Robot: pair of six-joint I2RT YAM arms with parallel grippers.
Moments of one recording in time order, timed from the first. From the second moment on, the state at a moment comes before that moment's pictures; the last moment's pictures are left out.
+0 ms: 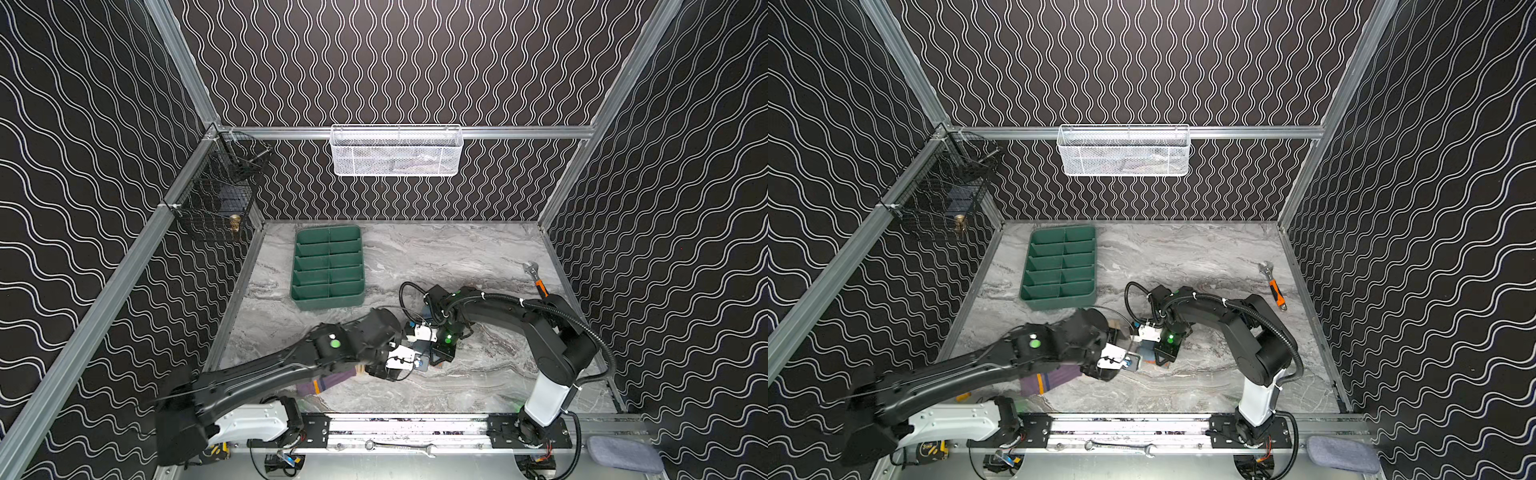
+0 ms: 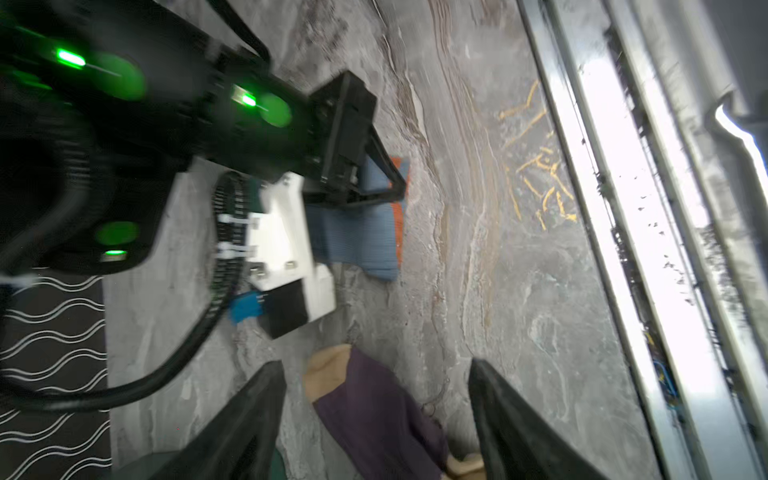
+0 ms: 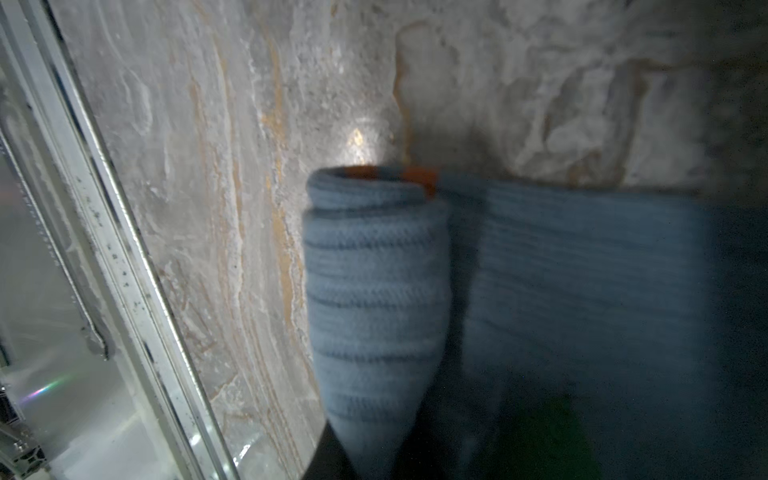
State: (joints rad) left arm -1.09 1.20 0.86 -0.58 0.00 0.83; right arm 0.67 1.81 1.05 -0.89 -0.44 -0.59
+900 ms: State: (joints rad) left arm -1.13 1.70 0.78 -0.01 -0.12 0.74; right arm 0.64 1.85 1.05 -0.87 -0.56 -0.58
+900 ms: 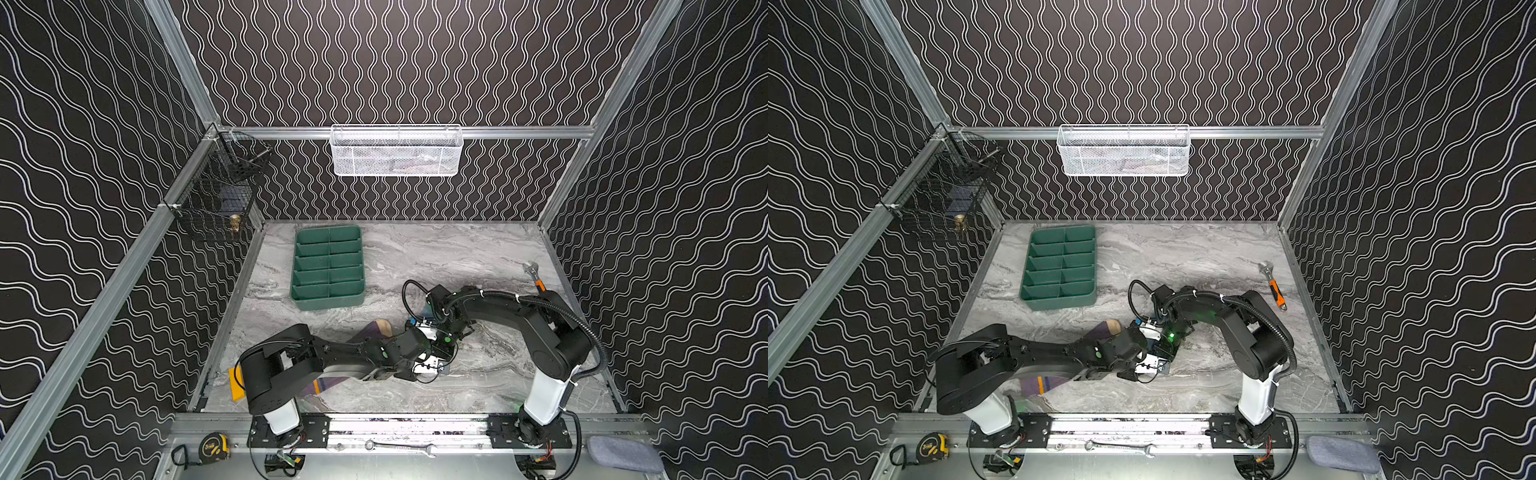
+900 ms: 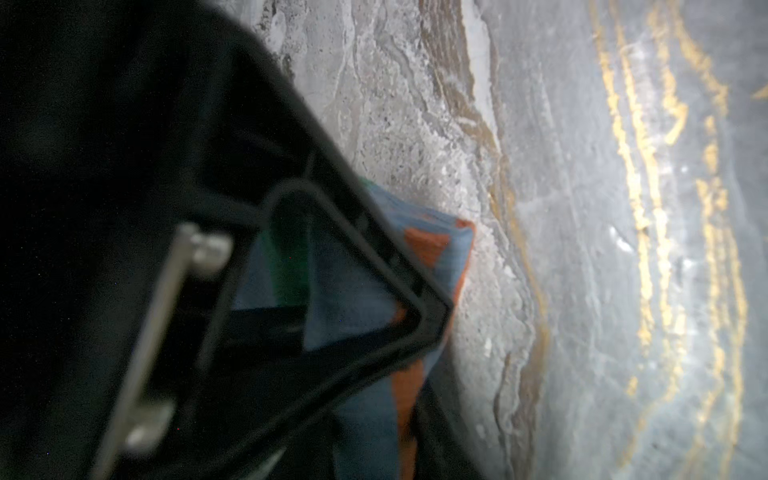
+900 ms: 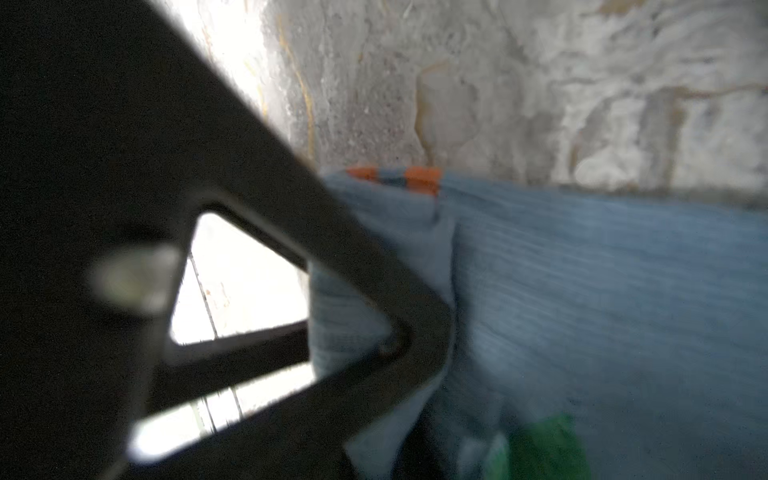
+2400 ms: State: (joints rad) left arm -0.86 2.03 1.28 -0.75 0.58 0.45; right arm 0.58 0.72 0.77 -0.36 -0.13 -0.44
